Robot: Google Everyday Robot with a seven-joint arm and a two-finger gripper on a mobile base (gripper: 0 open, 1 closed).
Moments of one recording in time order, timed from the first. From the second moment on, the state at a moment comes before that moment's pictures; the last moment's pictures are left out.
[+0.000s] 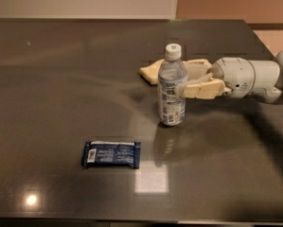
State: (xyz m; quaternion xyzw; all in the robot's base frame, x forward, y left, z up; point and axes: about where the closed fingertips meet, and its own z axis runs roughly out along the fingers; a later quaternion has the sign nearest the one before) arm 0.493 -0.091 0.951 -0.49 0.46 0.55 0.49
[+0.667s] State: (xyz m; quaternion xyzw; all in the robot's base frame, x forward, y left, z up) arm 0.497 -0.095 0.939 -0.48 0.44 0.57 0.50
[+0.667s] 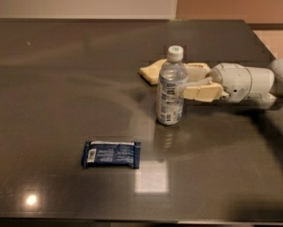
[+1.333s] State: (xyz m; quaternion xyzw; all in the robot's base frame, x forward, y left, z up) arm 0.499 -0.093 0.937 -0.48 0.43 0.57 0.51
